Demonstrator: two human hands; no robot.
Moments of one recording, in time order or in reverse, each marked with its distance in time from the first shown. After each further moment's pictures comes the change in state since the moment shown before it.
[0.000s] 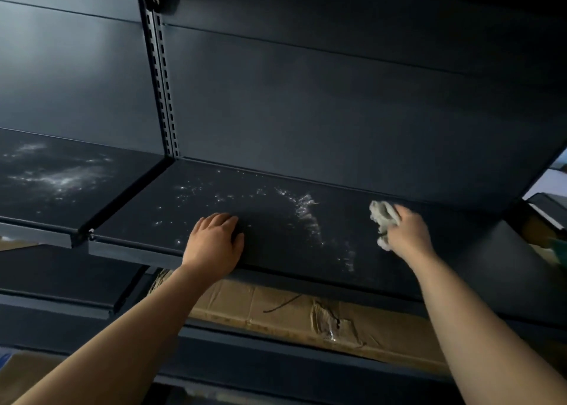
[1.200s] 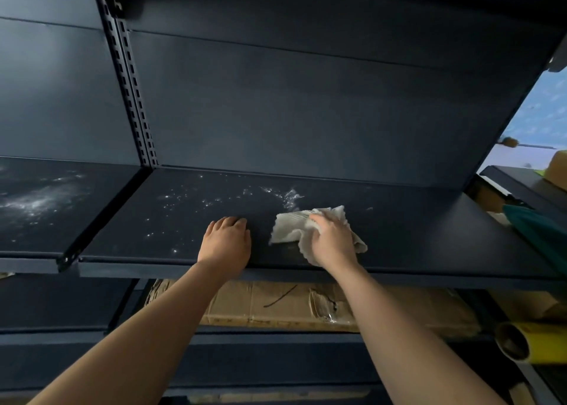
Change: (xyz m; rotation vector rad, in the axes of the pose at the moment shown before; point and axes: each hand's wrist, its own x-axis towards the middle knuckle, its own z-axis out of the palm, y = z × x) left_hand 0.009 0.022 -0.003 -0.029 -0.121 0.076; right_hand -0.074 -0.033 0.091 -0.402 -0.009 -0.238
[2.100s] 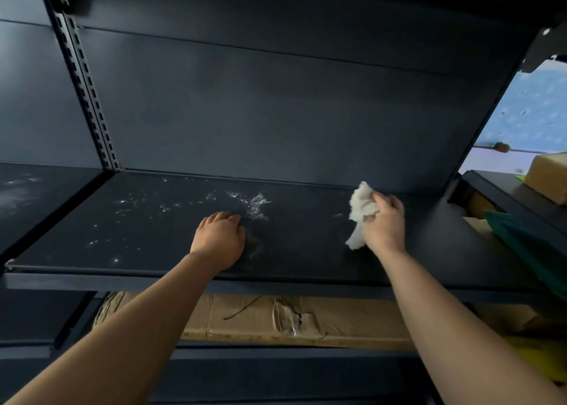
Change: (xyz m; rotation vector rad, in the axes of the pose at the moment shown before) left_hand 0.038 0.066 0.021 -0.012 -0.028 -0.024; right_hand 0.056 0.138 -0.081 0.186 0.309 0.169
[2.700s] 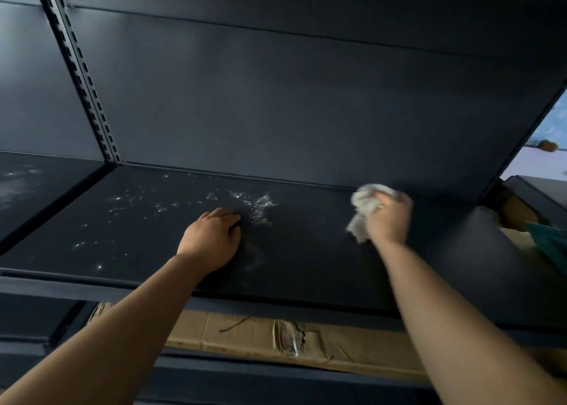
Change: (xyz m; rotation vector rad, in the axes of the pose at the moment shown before) left_hand 0.024 -0.014 0.008 0.010 0.081 -0.001; right_hand 0.055 -0.005 0.044 0.336 0.080 0.130
